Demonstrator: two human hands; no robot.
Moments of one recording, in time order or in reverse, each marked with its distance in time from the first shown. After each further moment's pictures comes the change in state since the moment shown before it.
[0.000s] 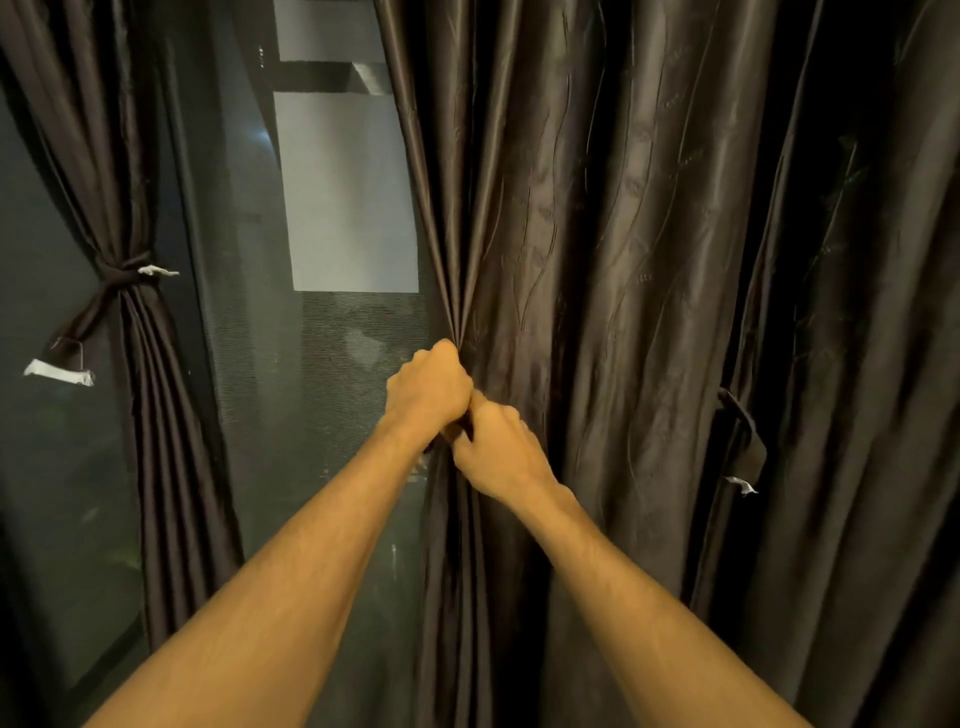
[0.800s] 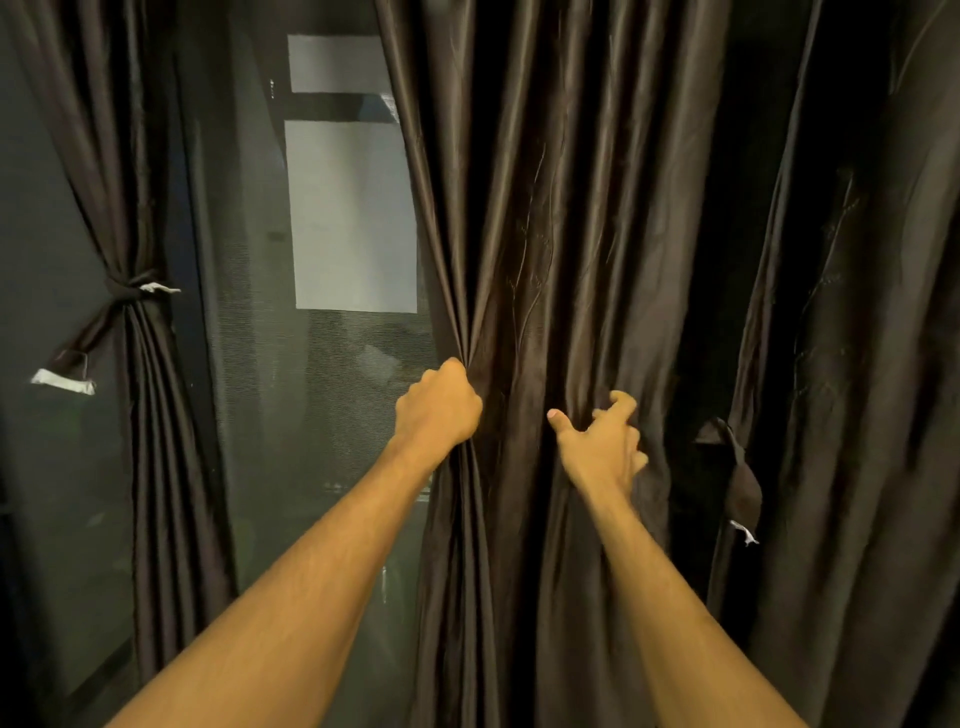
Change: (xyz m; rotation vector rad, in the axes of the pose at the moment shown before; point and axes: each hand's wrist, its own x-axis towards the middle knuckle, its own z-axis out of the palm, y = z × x) left_hand 0.002 0.028 0.014 -0.043 0.027 -0.021; right_hand 0.022 0.092 -0.049 0.179 0.454 0.522
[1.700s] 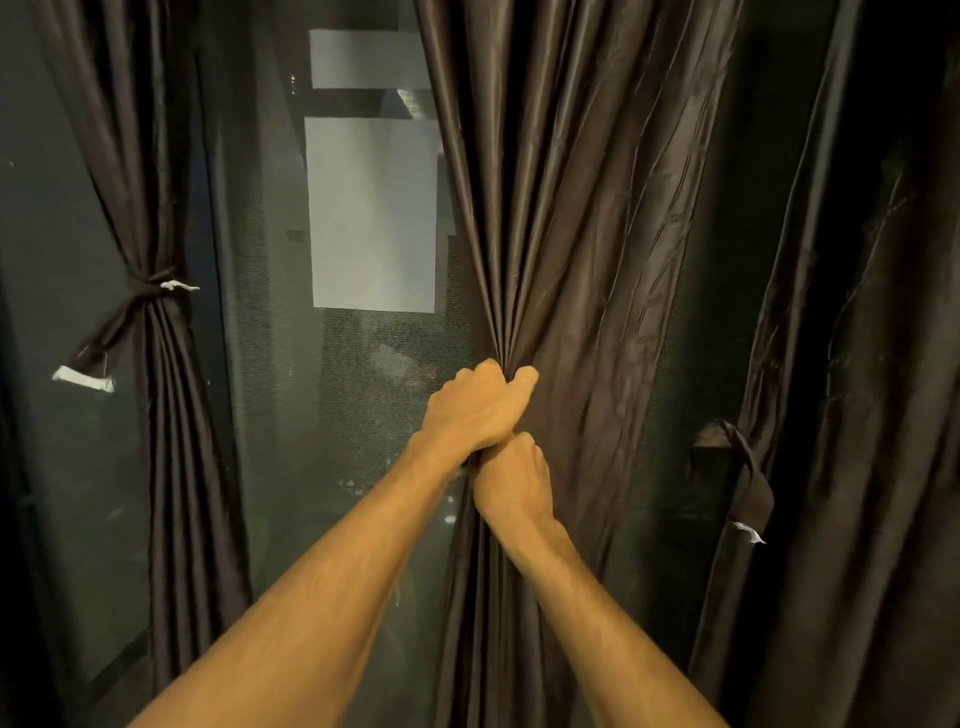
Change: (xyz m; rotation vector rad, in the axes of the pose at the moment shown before) left_hand 0.008 0.009 0.003 -0.119 -0.107 -0.013; right_hand -0.060 -0.041 0.052 -0.254 -0.318 -0.438
